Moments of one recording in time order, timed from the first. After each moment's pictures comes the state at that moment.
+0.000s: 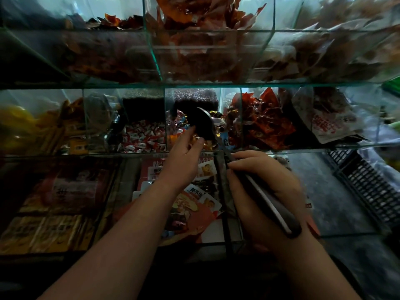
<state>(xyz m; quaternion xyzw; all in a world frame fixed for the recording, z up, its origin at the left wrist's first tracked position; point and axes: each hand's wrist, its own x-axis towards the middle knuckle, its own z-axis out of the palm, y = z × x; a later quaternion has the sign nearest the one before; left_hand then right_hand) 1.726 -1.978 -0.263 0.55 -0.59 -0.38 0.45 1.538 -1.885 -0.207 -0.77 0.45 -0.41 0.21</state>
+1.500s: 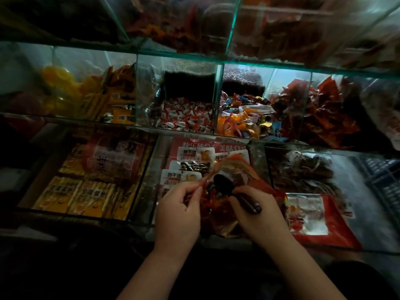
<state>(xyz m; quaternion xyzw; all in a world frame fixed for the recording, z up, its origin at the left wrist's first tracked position) 1.794 -1.849 -0.334 0.68 -0.47 -0.23 0.52 1.618 -1.894 -0.331 -0.72 0.58 -0.27 0.27</state>
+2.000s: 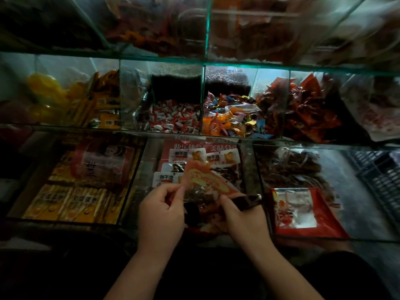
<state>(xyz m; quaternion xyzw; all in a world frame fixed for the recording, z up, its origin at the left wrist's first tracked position) 1.795 -1.845 -0.325 0.70 -0.45 -0.21 0.51 1.631 -1.876 -0.343 -0.44 0.64 -0.39 0.50</state>
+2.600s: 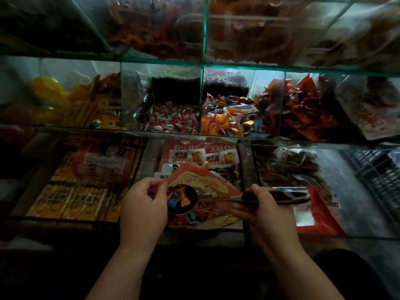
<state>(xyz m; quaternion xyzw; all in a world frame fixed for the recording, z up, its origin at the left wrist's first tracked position) 1.820 -1.843 -0.316 0.76 -0.42 -0.19 0.46 1.600 -1.870 -0.311 -0.26 0.56 -0.53 0.58</state>
